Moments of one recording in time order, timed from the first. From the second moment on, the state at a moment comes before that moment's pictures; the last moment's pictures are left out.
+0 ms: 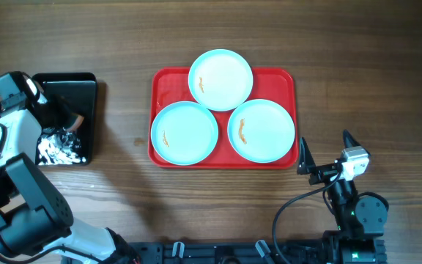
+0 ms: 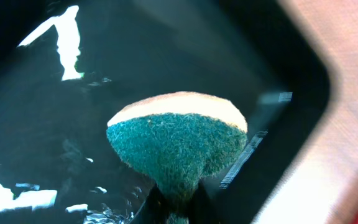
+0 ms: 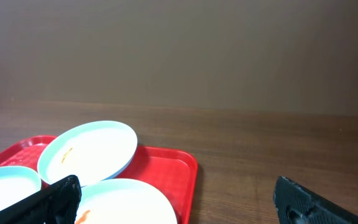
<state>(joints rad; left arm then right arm) 0.49 1.76 1.11 -0.47 0.20 -0.31 -0.01 0.01 0.01 0.01 -0.20 0.02</state>
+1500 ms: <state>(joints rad) 0.71 1.62 1.11 -0.43 0.80 -0.31 -0.01 0.01 0.01 0.01 -0.20 0.02</state>
